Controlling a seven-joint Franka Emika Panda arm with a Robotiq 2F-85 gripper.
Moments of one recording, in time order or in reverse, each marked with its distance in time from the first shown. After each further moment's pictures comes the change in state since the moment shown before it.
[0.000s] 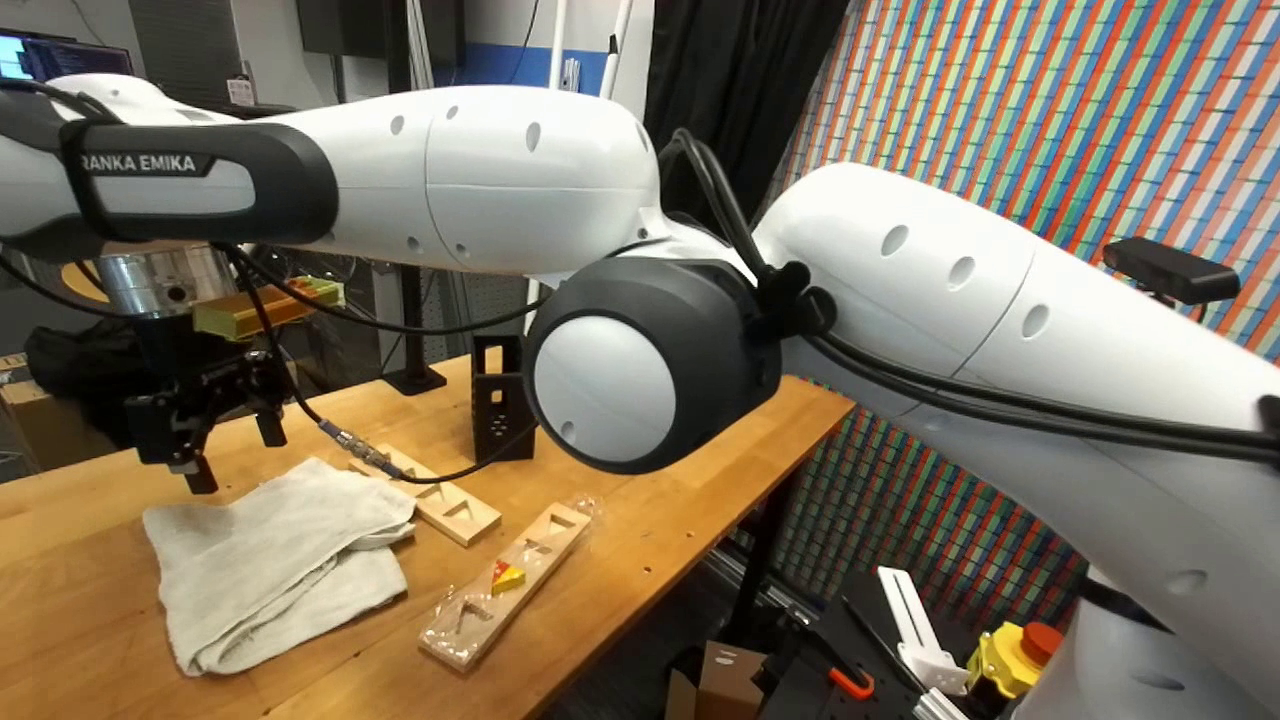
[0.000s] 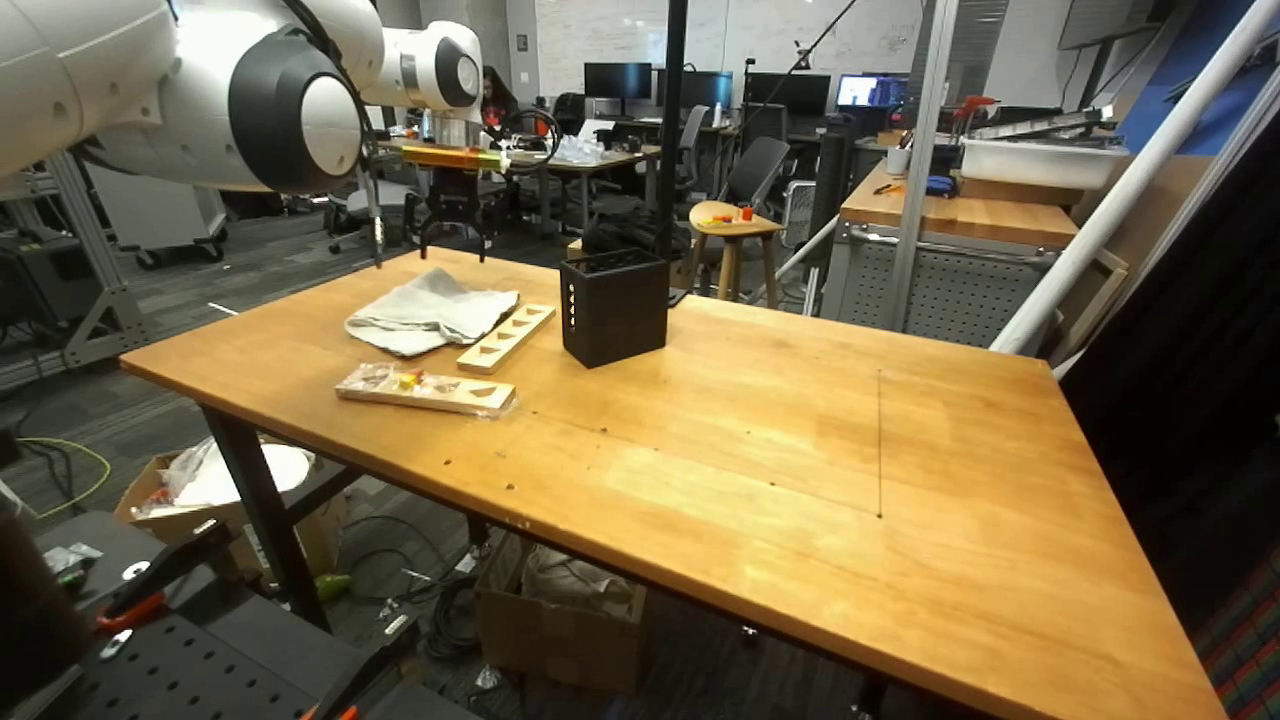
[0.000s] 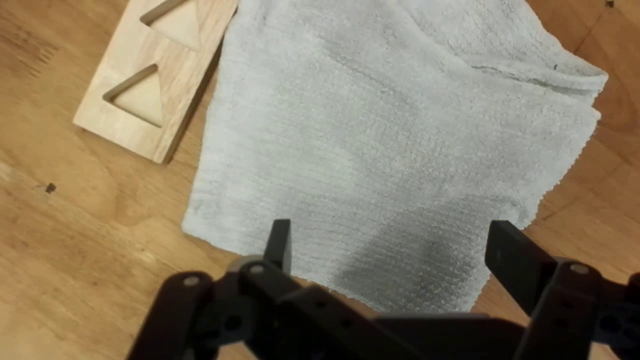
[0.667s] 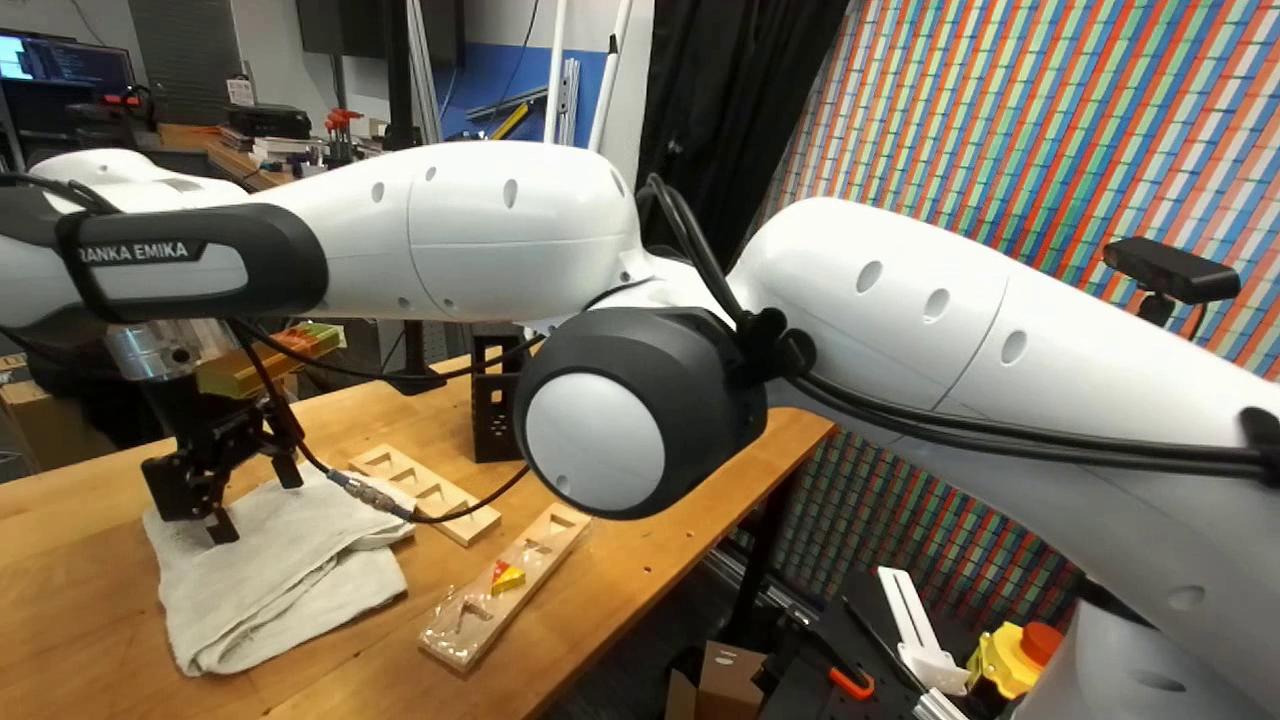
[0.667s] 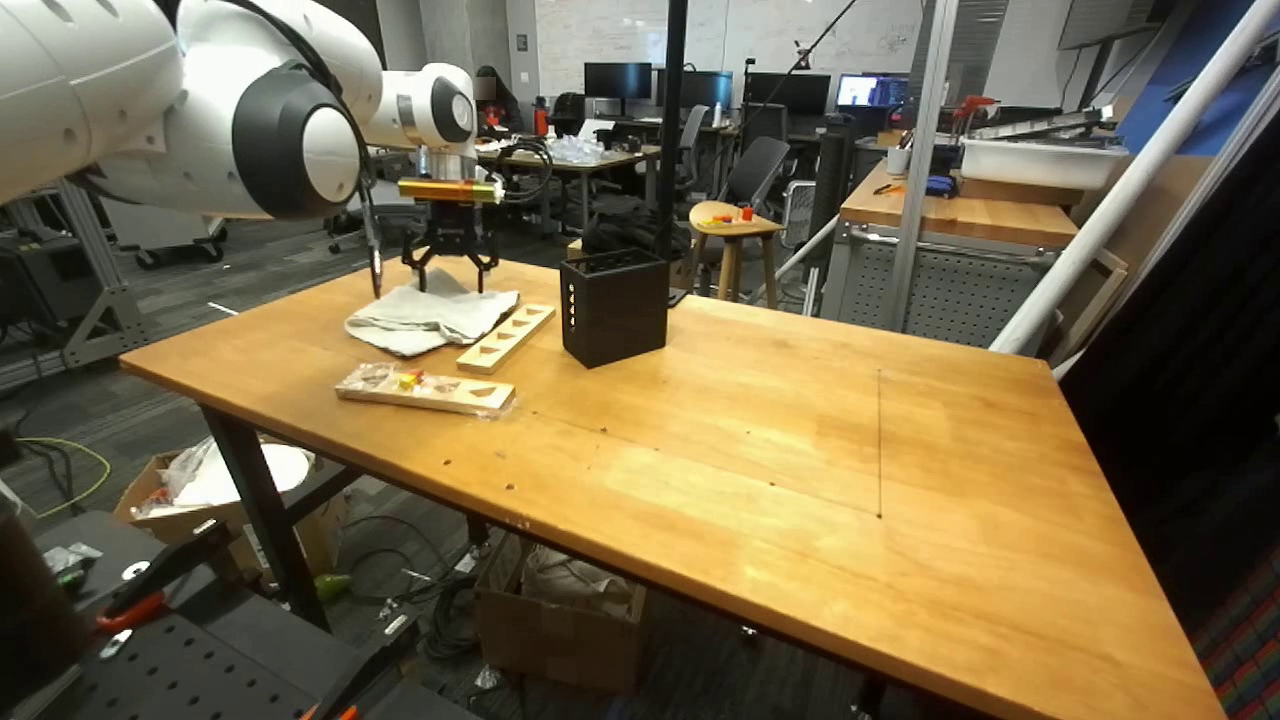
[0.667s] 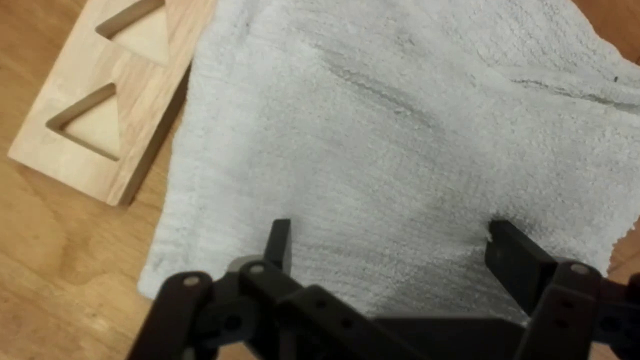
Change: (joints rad) arm 0.025 0.071 -0.015 0.000 -0.032 0.005 0.030
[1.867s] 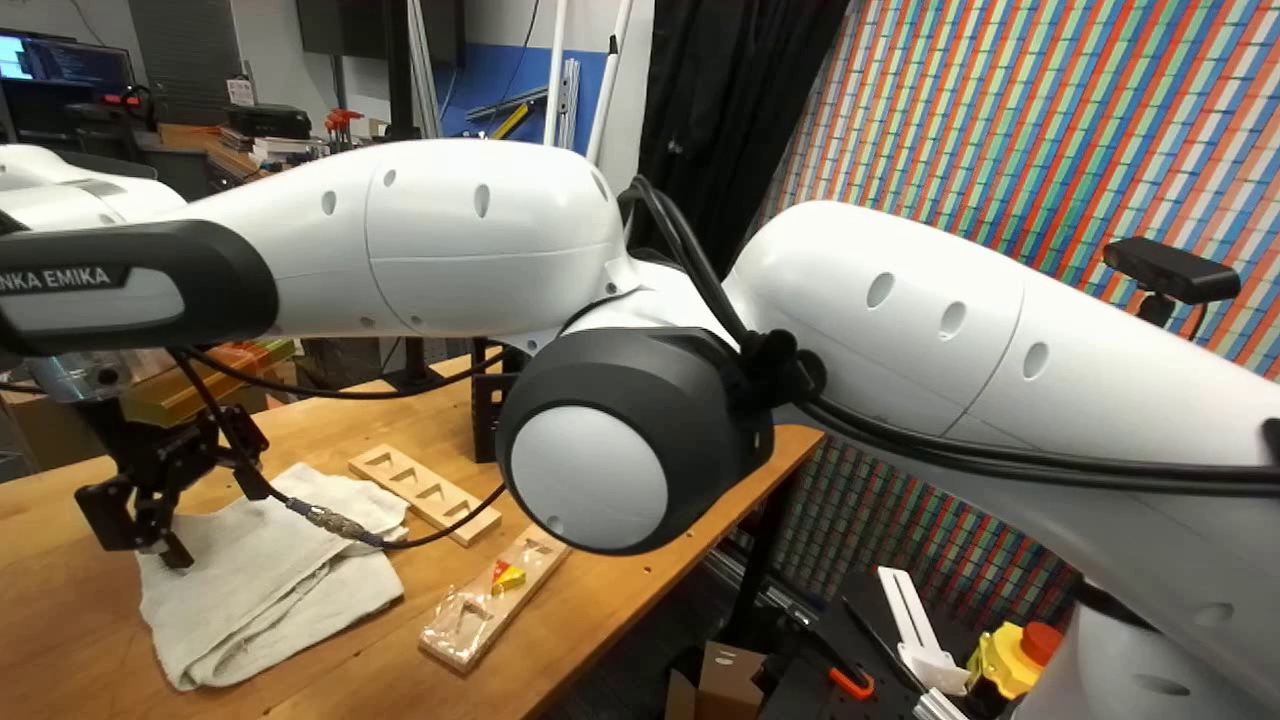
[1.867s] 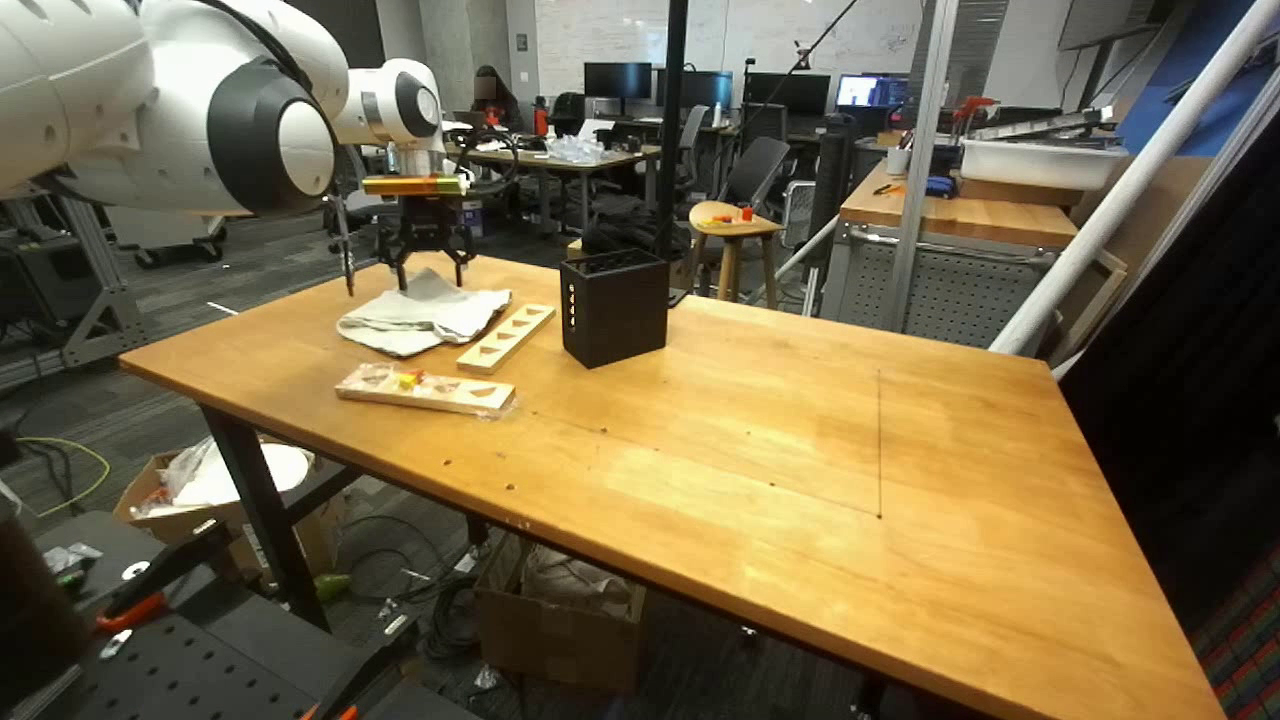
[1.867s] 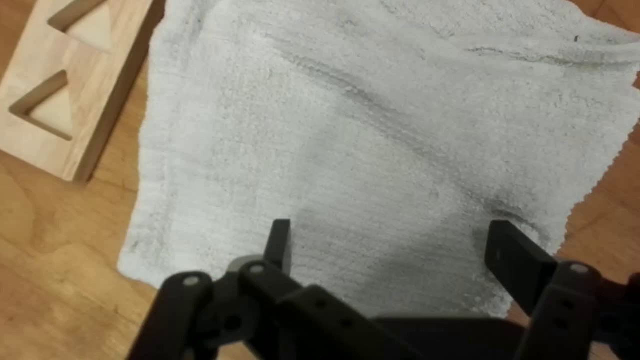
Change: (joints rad) arm 0.076 -0.007 -0.024 0.005 -0.031 0.007 0.100
